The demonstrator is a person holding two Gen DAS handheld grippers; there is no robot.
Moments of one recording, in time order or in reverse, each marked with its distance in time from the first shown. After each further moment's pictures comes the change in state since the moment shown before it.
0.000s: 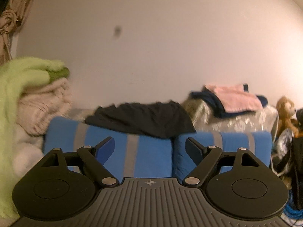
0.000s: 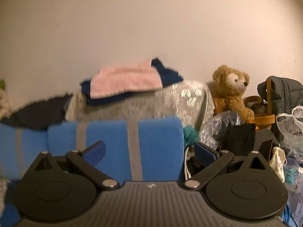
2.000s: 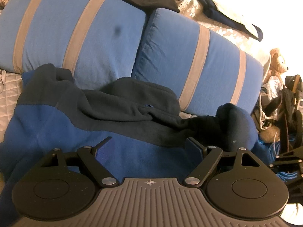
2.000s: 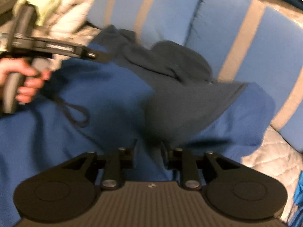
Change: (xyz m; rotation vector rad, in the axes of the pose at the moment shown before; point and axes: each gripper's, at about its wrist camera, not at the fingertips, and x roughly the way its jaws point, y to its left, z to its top) left arm 0.088 -0.035 -0.233 -0.222 0.378 -0.197; right arm 0.033 0.176 -0.245 -0.539 0.495 0.733
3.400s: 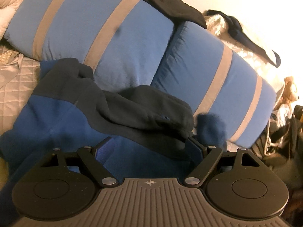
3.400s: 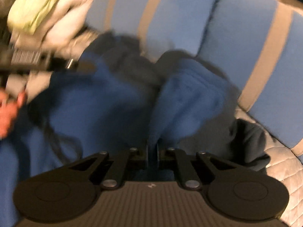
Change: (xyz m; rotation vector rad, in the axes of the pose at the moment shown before) left arm -0.004 0.027 0.008 -0.173 -0.056 0.052; right arm 0.086 0.010 0.058 -0.031 0.035 0.026
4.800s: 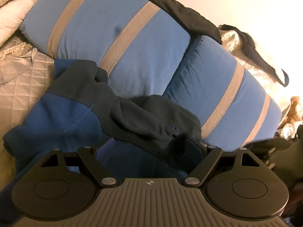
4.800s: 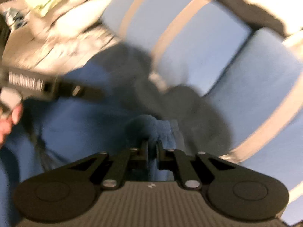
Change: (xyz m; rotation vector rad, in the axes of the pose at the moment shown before) left arm -0.004 0.015 0.004 -0.075 -0.032 0.023; right arm -0.011 0.022 0.075 -0.193 -0.084 -0.121
